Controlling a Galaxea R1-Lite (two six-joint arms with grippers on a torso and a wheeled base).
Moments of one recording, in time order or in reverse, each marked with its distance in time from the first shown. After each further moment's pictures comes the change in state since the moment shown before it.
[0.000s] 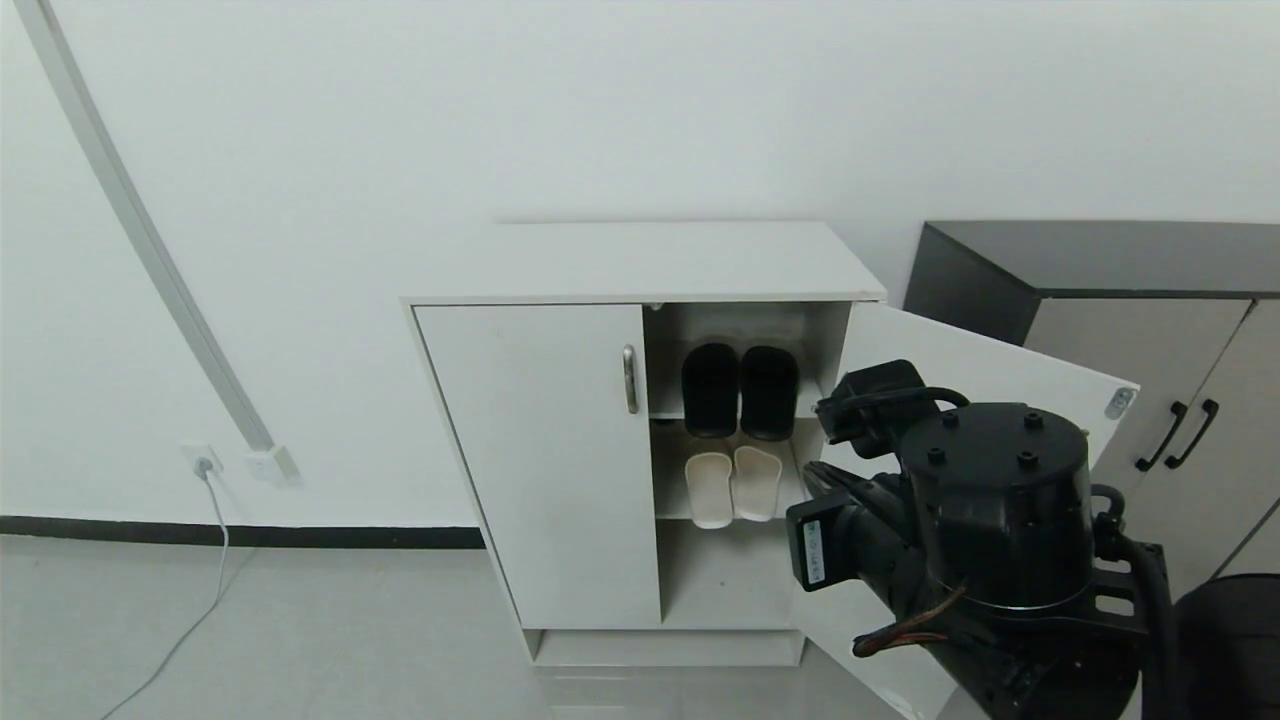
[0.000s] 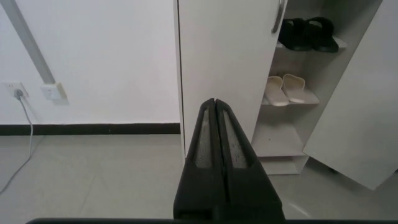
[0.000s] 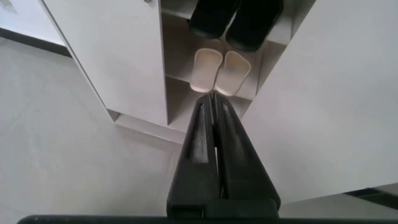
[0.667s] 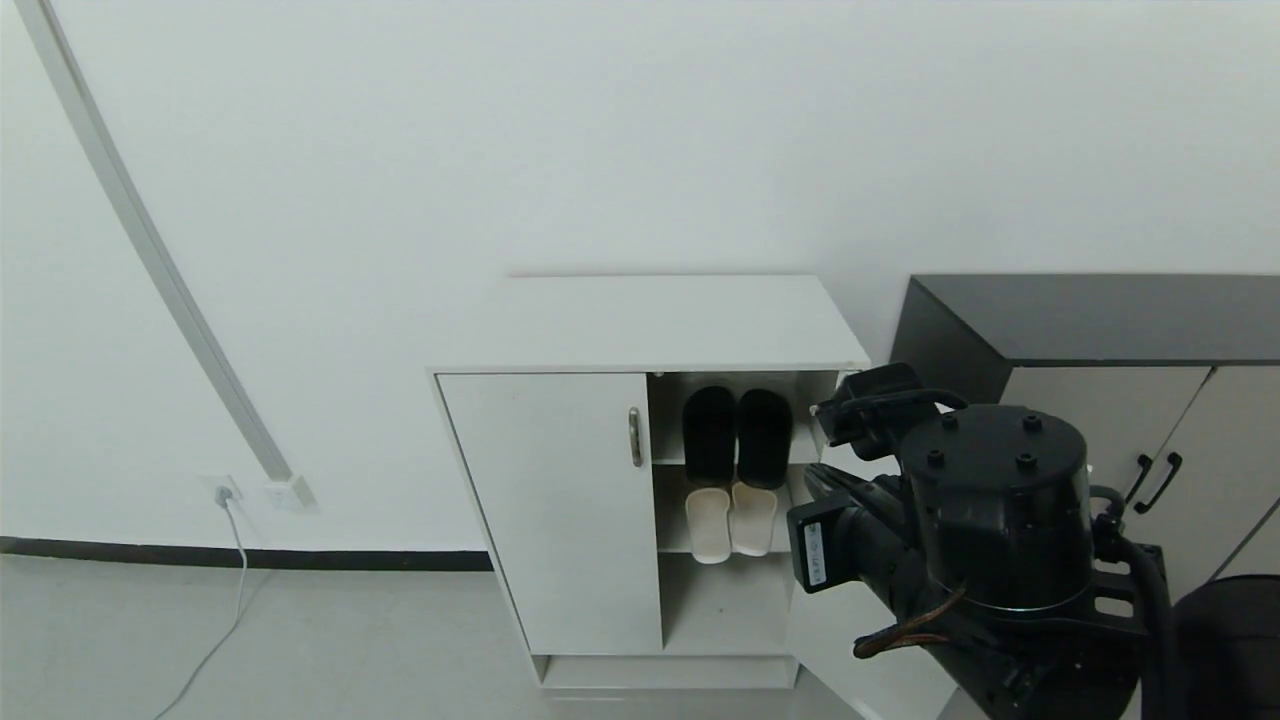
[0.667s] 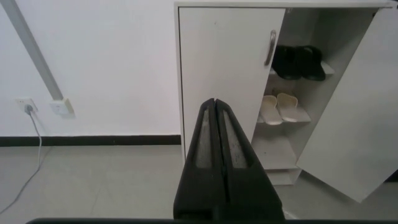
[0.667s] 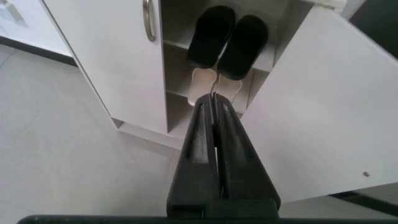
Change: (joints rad) left arm 0.000 0.000 0.000 0.000 0.000 0.000; right arm 0.000 0.000 0.004 0.000 0.000 -0.002
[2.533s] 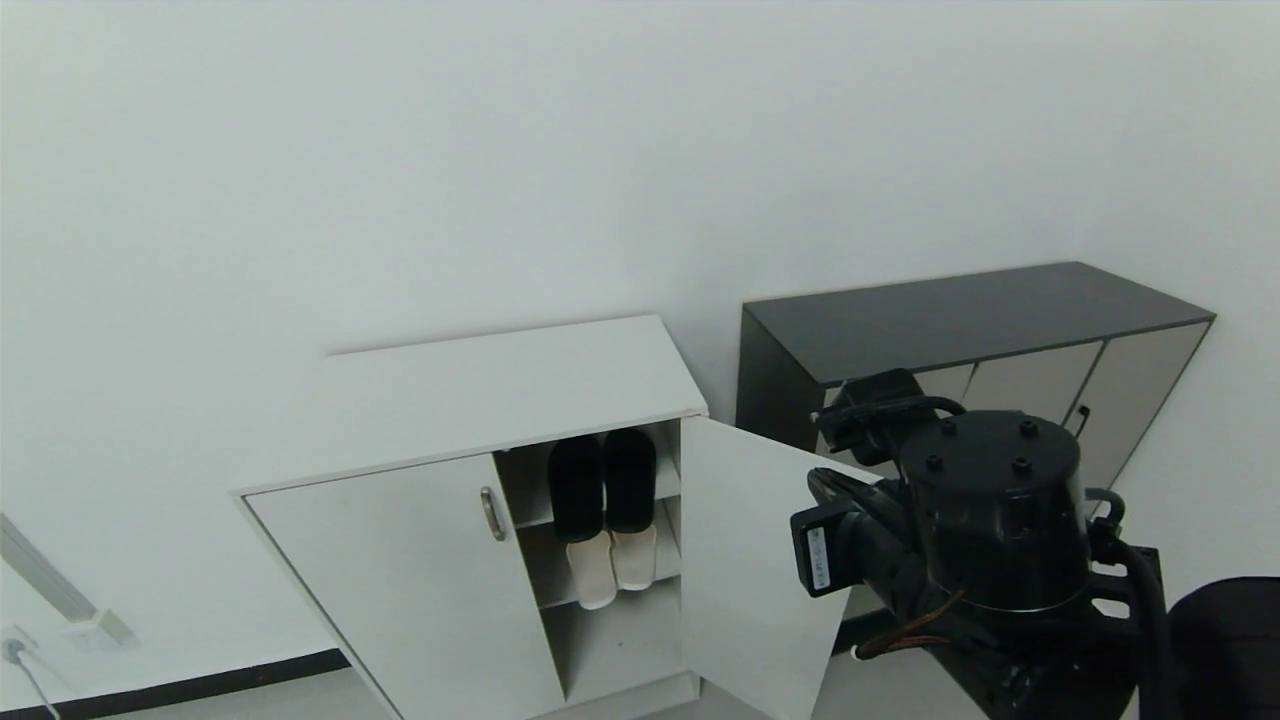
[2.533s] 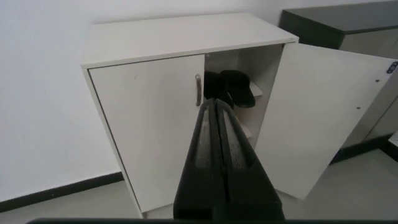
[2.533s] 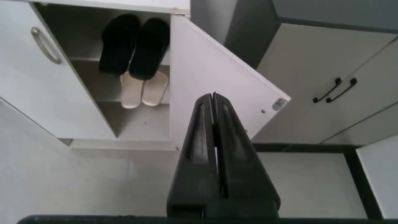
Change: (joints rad) left arm 0.000 0.000 0.000 0.000 0.000 0.000; right arm -0.007 0.000 0.013 -0.001 -0.001 -0.013
